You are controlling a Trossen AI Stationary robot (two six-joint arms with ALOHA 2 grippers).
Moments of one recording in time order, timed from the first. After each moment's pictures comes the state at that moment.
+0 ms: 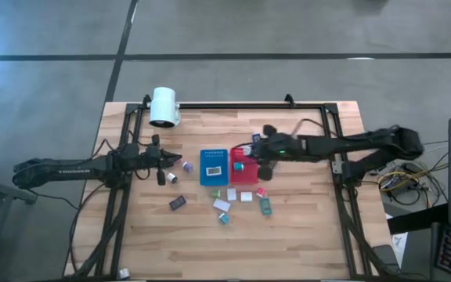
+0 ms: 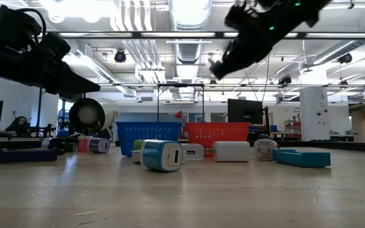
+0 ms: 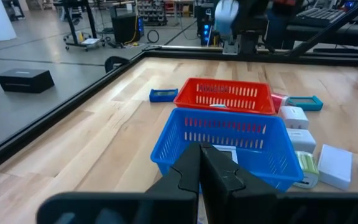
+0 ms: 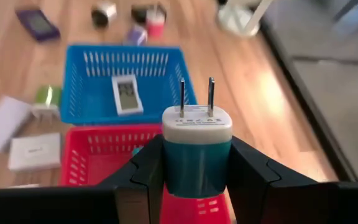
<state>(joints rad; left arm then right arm) 0.22 0.48 0.01 0.27 0.00 0.04 -0.07 1.39 0.89 -0.15 0.21 -0.09</state>
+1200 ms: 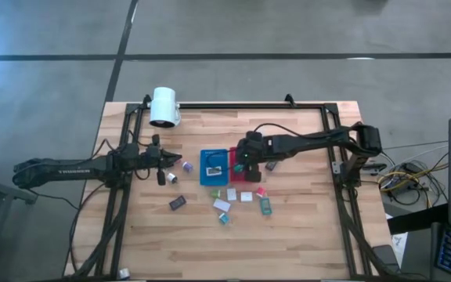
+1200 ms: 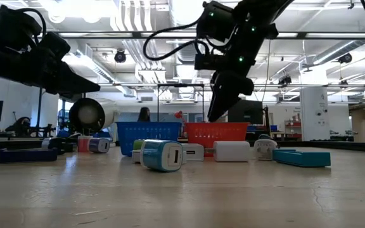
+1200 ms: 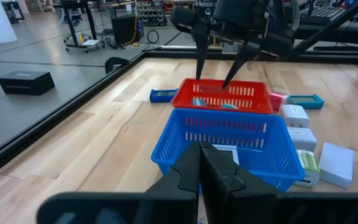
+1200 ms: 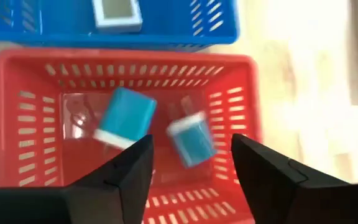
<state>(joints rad) 0.22 0.48 0.01 0.27 0.00 0.05 -0.09 1.76 1.19 -0.50 0.23 -0.10</state>
